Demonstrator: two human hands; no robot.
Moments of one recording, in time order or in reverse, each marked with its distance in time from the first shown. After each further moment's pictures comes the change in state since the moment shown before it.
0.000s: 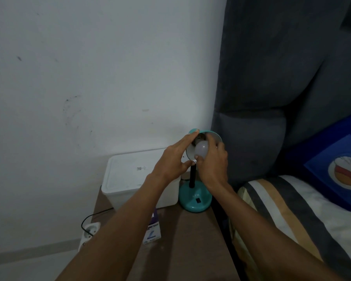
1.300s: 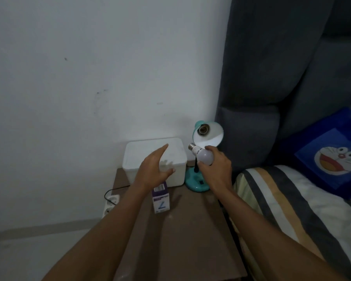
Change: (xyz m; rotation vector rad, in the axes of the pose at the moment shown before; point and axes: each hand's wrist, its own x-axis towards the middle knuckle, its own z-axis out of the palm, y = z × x) left_hand -0.131 0.029 -0.054 0.176 0.087 -0.364; right_hand -0.095 -0.011 -0.039 0.099 -0.042 0.023
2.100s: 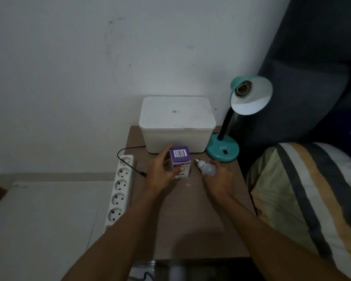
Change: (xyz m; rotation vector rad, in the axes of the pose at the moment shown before) left_hand -0.094 -0.091 0.074 -0.469 0.017 -0.463; right_hand -0.070 0.097 0.122 -0.268 -0.222 0.175
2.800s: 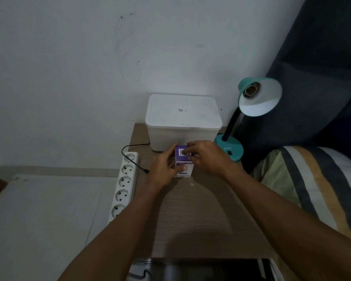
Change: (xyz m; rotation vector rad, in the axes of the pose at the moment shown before) left_hand 0.012 -0.007 -0.007 -0.116 -0.121 -0.022; right_hand 0.046 -0.078 -0.028 -0.346 -0.387 -0.834
